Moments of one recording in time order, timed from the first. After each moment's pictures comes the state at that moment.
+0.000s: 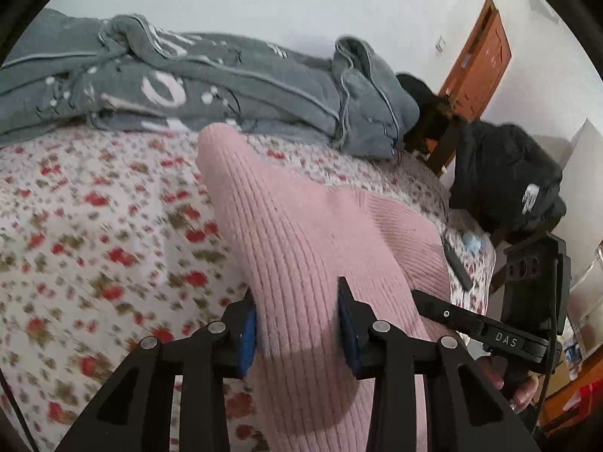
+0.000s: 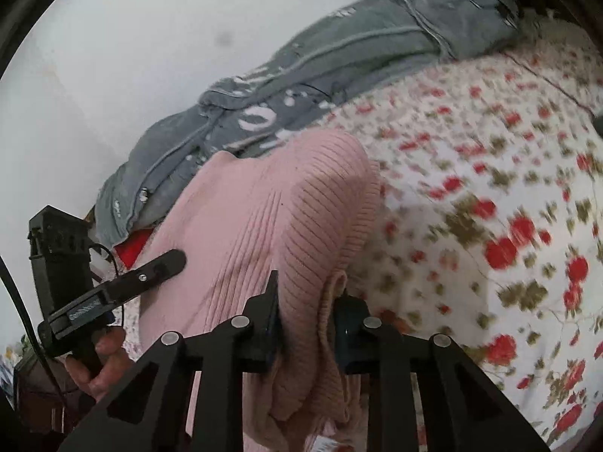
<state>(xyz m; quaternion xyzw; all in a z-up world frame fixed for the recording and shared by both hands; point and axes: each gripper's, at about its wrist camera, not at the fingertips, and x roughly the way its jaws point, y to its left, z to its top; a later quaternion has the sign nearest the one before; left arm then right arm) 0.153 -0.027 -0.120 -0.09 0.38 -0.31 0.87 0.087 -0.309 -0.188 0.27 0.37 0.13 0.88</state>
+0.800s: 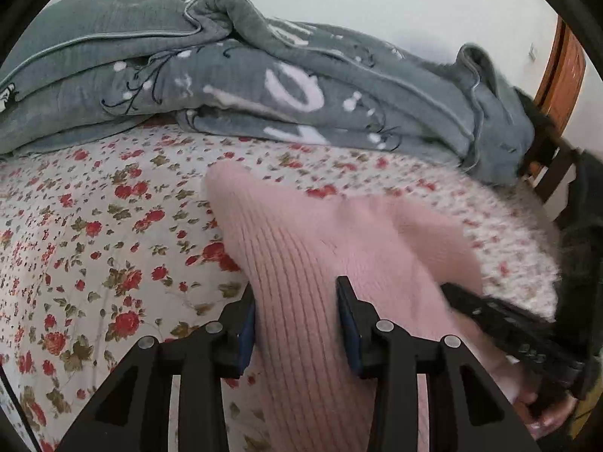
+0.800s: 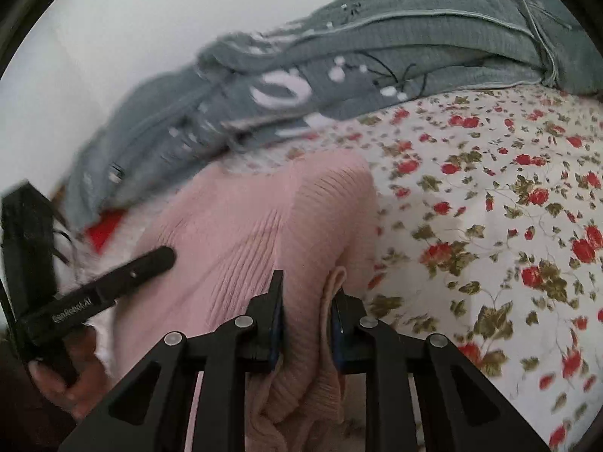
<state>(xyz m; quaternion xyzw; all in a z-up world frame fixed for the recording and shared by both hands) 0.295 0.033 -0.174 -0.04 0.40 -0.15 0.90 0.260 -0.201 -0.218 0.18 0.41 0.13 0.89</state>
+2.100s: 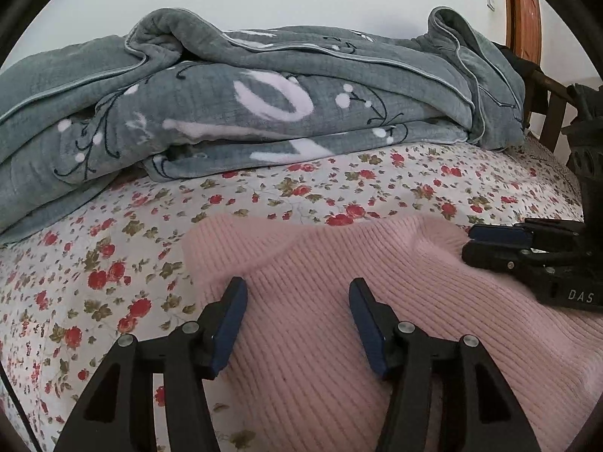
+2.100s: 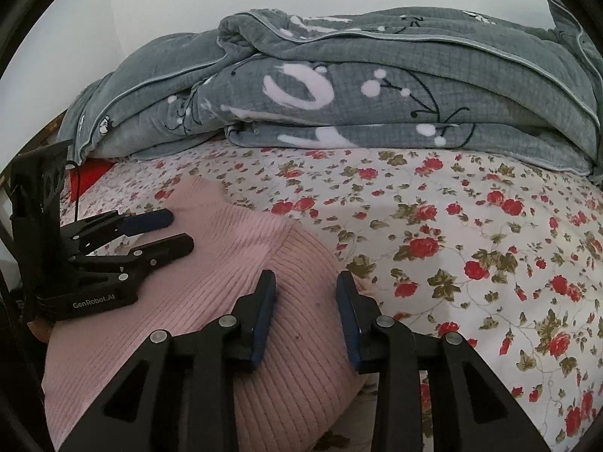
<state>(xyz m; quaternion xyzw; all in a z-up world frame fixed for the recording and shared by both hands) 0.357 0.021 -0.202 0.07 0.35 -0.19 0.92 0.337 -0.199 -0.229 0.05 0.39 0.18 0.90</state>
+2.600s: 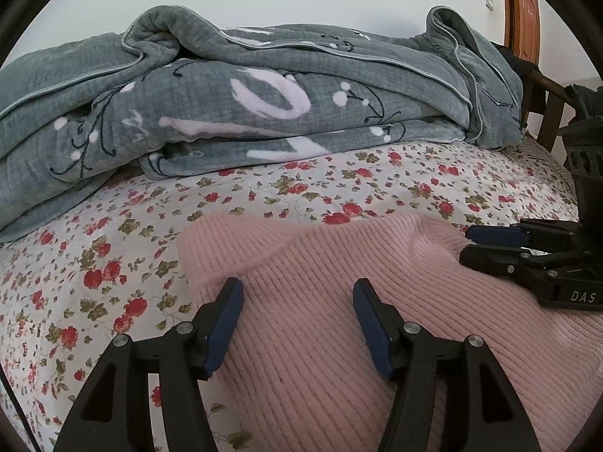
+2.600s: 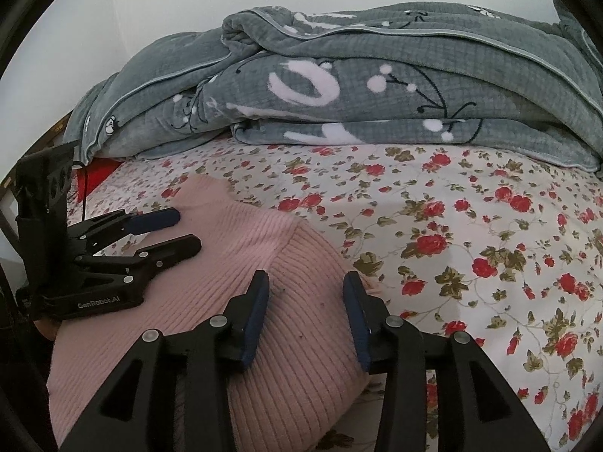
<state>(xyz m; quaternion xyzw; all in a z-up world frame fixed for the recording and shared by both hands) 0.358 0.020 -0.204 0.07 0.35 -0.20 0.91 0.339 -0.200 -0.231 0.06 0.40 0.19 0.89</state>
